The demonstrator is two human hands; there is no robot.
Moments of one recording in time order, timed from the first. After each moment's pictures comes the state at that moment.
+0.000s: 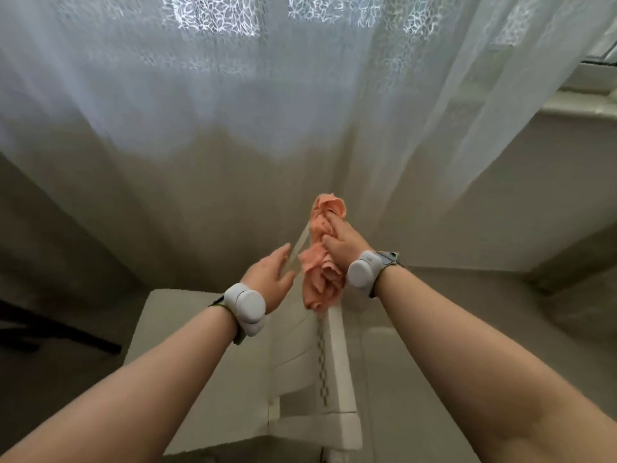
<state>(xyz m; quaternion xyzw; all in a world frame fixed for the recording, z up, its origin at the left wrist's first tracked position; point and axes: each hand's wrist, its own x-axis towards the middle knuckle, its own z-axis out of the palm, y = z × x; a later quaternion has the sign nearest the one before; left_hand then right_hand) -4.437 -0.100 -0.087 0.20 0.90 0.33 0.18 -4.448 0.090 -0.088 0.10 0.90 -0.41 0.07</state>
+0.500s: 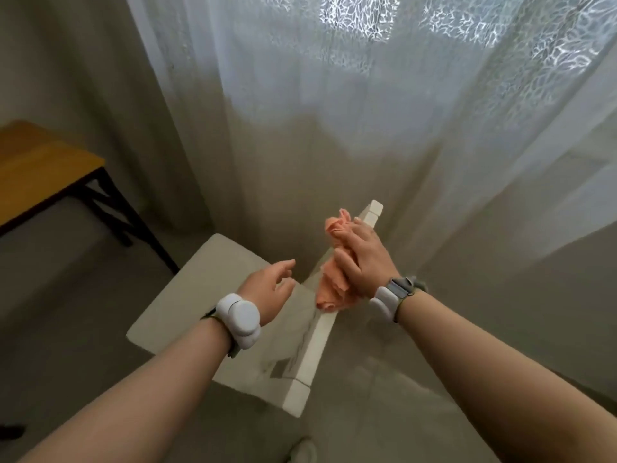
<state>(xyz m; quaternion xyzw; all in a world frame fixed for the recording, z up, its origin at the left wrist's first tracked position) -4.341 -0.097 -0.097 -0.04 0.90 0.41 0.12 -4.419 0.106 -0.088 -0.24 0.94 -0.26 0.00</state>
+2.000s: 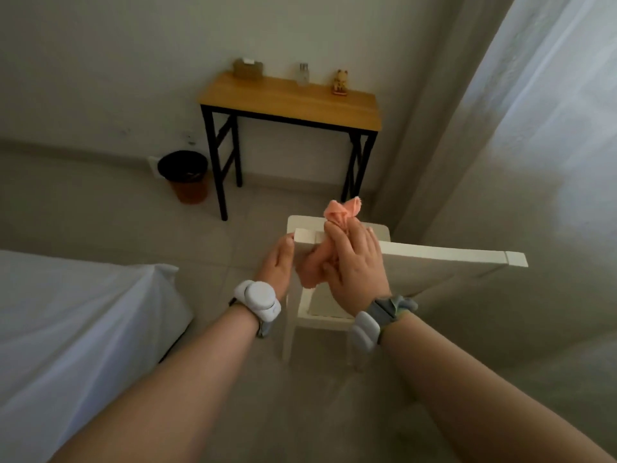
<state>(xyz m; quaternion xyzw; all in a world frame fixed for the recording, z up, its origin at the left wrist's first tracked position) -4.195 0.072 -0.147 -0.49 0.57 0.52 -0.40 -4.340 0.119 -0.118 -0.71 0.66 -0.24 -0.02</state>
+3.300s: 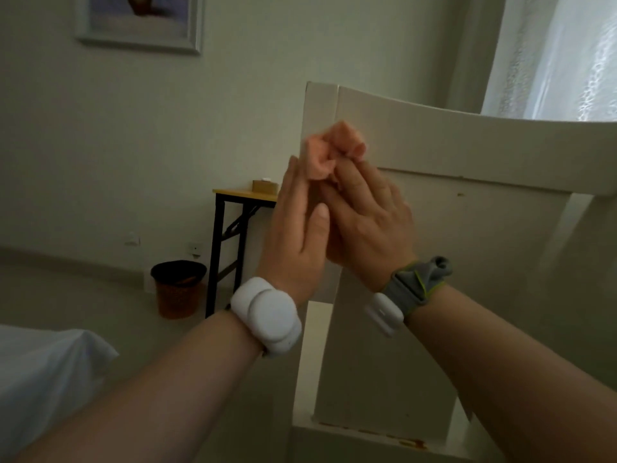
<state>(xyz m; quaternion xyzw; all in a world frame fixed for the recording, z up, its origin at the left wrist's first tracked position) -4.233 0.047 -0.314 -0.18 0.73 0.08 -0.66 -4.357 0.043 -0.286 -0.65 0.34 -0.36 -0.58</state>
